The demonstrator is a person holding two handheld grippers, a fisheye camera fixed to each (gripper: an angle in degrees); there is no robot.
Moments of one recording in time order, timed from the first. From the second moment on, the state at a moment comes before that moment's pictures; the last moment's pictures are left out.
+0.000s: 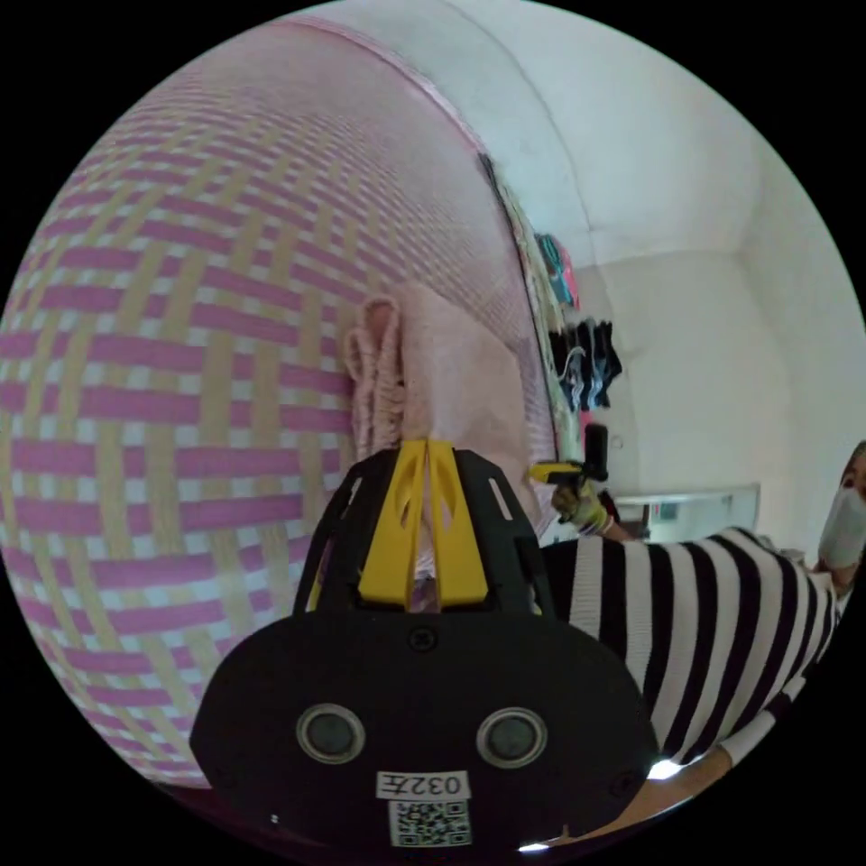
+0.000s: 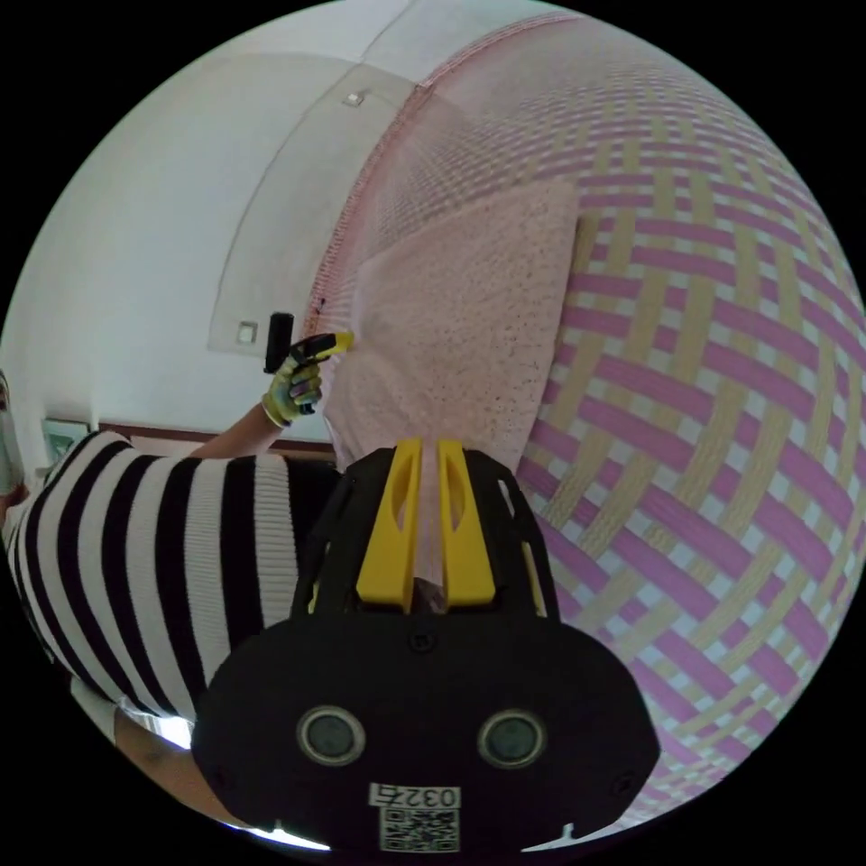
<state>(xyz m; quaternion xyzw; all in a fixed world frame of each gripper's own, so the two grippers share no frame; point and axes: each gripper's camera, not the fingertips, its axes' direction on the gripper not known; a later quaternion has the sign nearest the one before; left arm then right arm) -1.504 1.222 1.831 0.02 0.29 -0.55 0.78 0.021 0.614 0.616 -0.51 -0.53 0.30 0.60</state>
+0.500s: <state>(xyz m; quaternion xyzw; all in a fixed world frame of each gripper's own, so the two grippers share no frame) -1.616 1.255 1.874 -0.01 0.39 -0.59 0.71 0.112 0.568 0.595 -0.52 -0.53 0.43 0.51</state>
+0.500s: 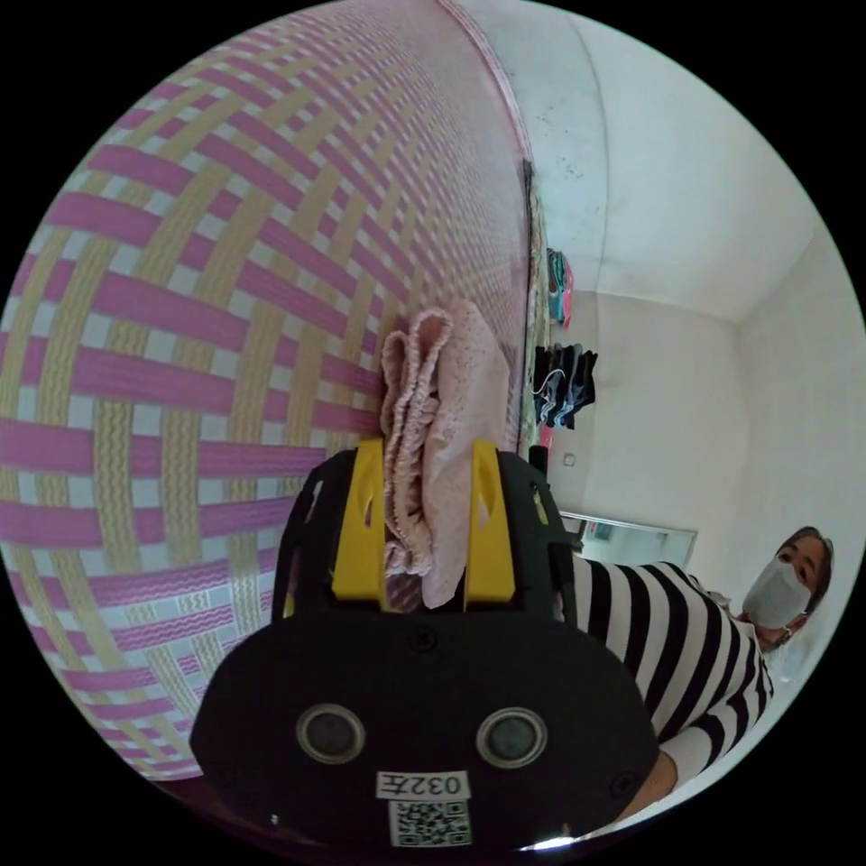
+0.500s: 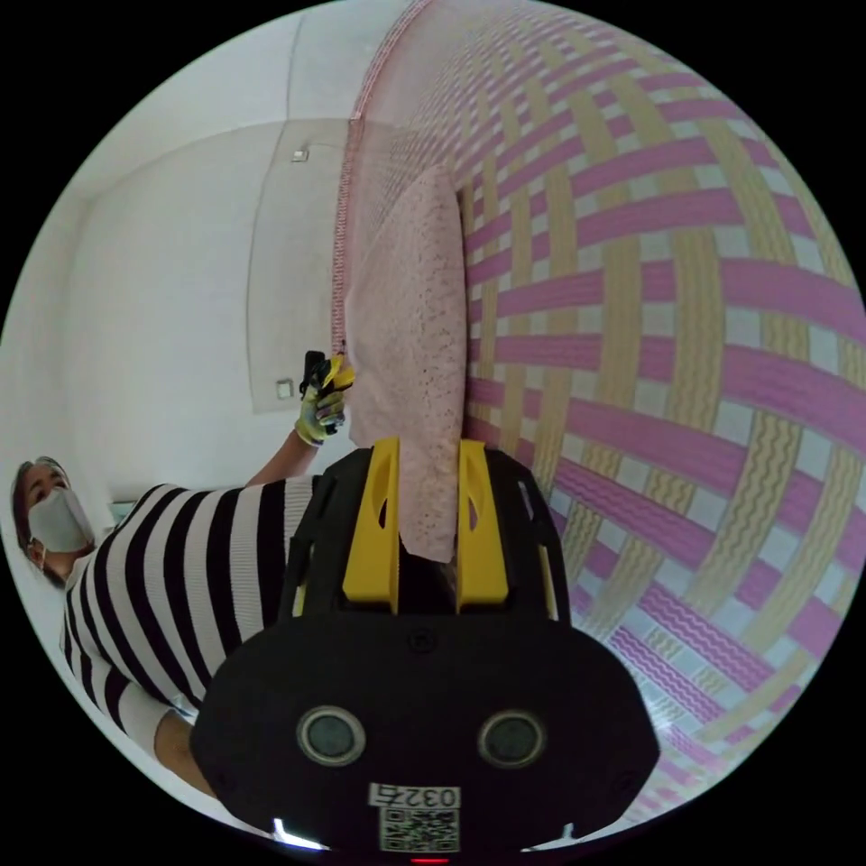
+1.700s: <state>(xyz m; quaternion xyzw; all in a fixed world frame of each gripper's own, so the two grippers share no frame) -1.635 1.255 2.193 0.01 0.48 -0.49 0.73 0.159 0.306 0.274 -0.41 -0.41 0.49 0.65</state>
